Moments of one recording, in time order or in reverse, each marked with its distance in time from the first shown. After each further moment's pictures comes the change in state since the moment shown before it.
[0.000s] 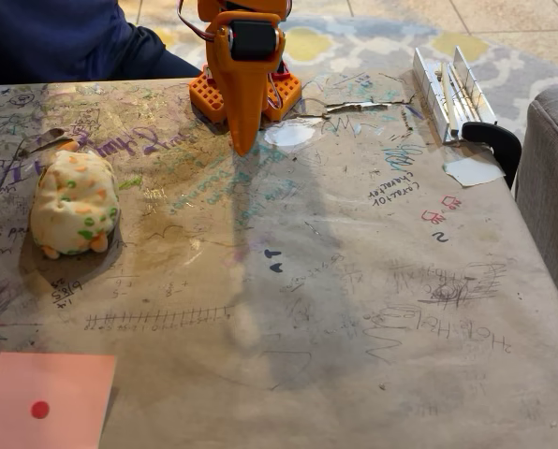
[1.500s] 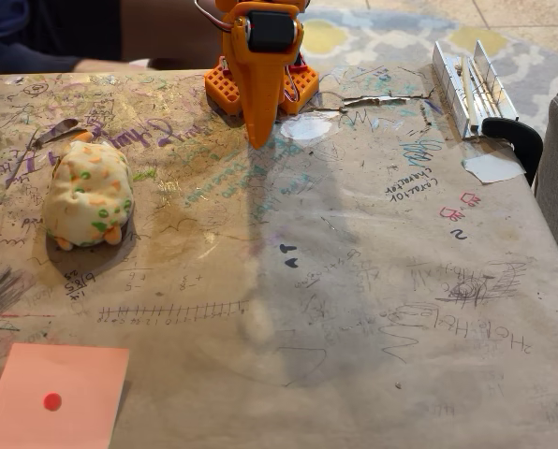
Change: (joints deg) arm 0.4 0.0 0.0 0.0 -0.2
